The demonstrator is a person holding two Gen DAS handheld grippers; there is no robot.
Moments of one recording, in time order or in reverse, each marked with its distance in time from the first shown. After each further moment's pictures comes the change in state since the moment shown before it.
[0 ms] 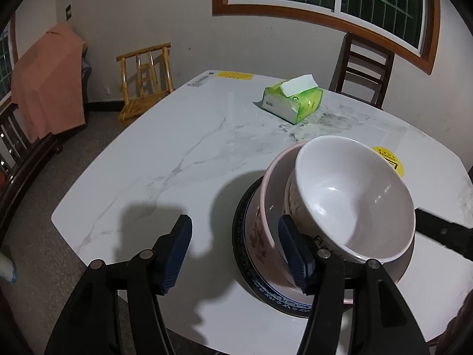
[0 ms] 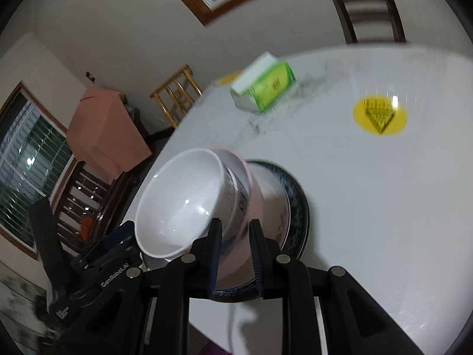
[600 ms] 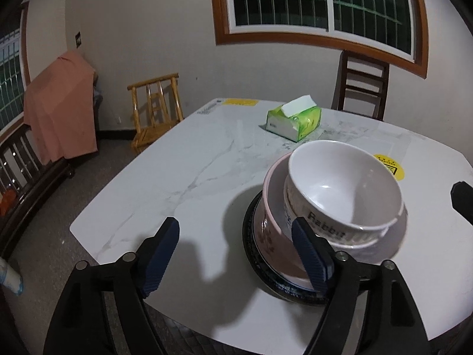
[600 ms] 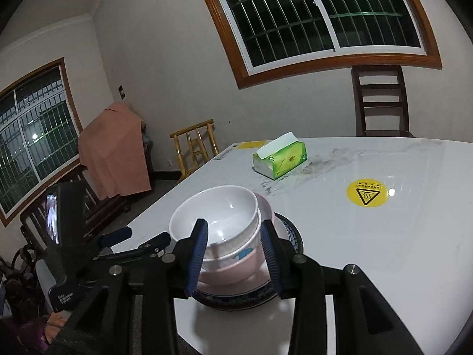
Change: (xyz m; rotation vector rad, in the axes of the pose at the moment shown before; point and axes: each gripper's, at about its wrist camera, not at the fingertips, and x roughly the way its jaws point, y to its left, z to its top) left arm -0.035 -0.004 -0.027 0.040 -0.168 0.049; right arm -0.068 0.036 -0.047 -0.214 -0.313 -0.031
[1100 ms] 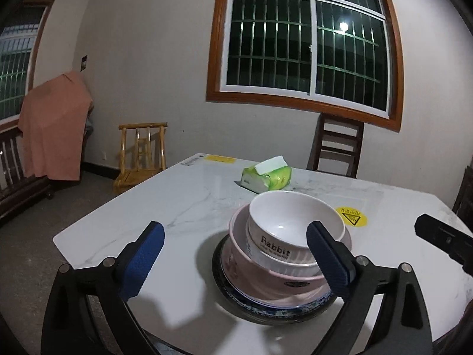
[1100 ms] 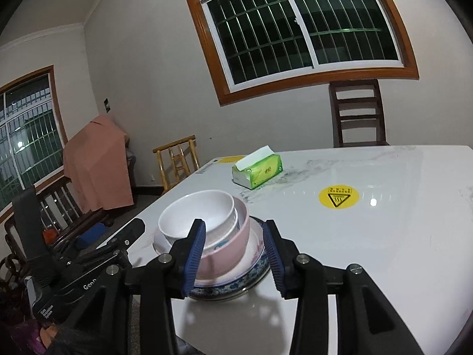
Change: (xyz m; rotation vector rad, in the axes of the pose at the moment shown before) left arm -0.047 -0.006 -0.020 -0.072 -0.297 -0.121; right arm -0.032 -0.003 -0.018 0.018 -0.078 -0.113
